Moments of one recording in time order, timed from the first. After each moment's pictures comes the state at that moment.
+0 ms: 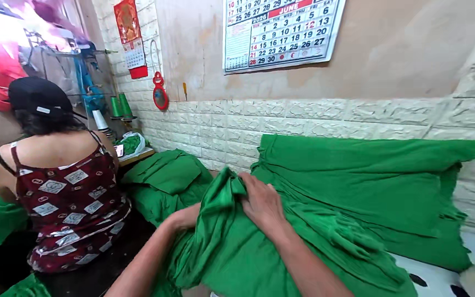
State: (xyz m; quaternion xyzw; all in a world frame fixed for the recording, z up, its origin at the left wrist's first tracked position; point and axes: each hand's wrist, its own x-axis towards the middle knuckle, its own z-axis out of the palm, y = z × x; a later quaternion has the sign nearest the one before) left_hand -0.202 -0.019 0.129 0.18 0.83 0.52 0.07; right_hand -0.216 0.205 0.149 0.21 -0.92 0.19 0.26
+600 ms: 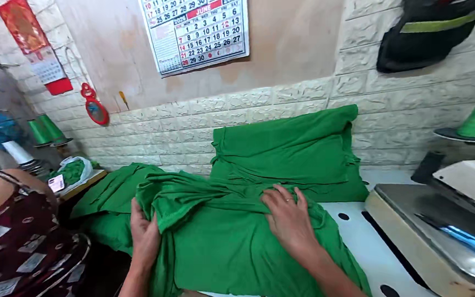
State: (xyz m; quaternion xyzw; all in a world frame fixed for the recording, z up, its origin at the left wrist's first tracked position) left_hand -0.209 0.008 0.111 0.25 0.67 0.58 -0.39; right_hand -0.150 0.308 0.088 0.08 -0.90 0.14 0.41
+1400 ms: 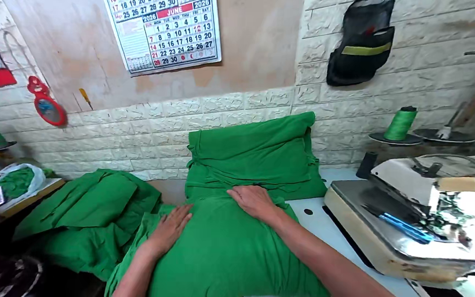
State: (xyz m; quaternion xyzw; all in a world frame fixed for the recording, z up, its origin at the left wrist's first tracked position) left_hand -0.255 0.061 0.105 0.30 0.93 0.18 0.07; right_hand -0.207 0.335 0.127 0.03 -0.98 0.15 0.08
